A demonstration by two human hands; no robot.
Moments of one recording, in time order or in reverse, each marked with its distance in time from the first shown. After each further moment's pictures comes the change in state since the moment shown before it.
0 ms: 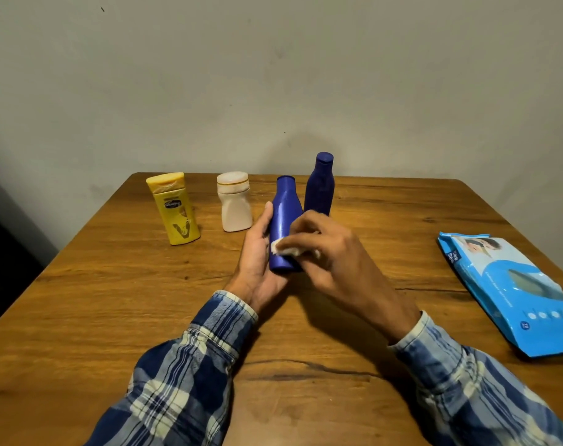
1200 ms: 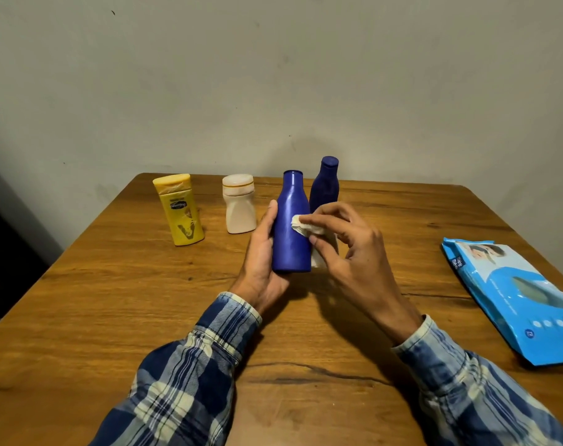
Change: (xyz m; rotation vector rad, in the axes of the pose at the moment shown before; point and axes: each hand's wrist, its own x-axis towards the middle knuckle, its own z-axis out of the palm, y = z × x) left_hand -0.002 0.000 0.007 0.116 -0.013 0.122; right_hand 0.001 0.009 0.000 0.214 0.255 0.177
